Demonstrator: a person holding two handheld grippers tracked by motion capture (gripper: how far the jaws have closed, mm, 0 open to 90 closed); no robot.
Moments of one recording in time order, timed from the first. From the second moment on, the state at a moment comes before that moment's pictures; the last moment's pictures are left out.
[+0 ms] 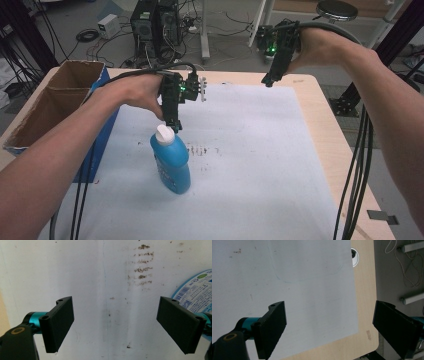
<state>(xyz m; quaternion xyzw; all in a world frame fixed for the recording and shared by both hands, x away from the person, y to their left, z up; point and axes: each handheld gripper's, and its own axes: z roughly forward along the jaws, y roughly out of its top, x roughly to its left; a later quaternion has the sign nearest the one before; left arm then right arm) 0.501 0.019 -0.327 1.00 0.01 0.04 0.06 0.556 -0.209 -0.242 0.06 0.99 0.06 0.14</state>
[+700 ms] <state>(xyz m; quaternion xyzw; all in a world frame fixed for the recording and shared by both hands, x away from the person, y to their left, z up) 0.501 0.021 -0.322 1.00 0.02 0.04 0.07 0.559 -0.209 -0.247 0.06 0.99 0.04 0.14</state>
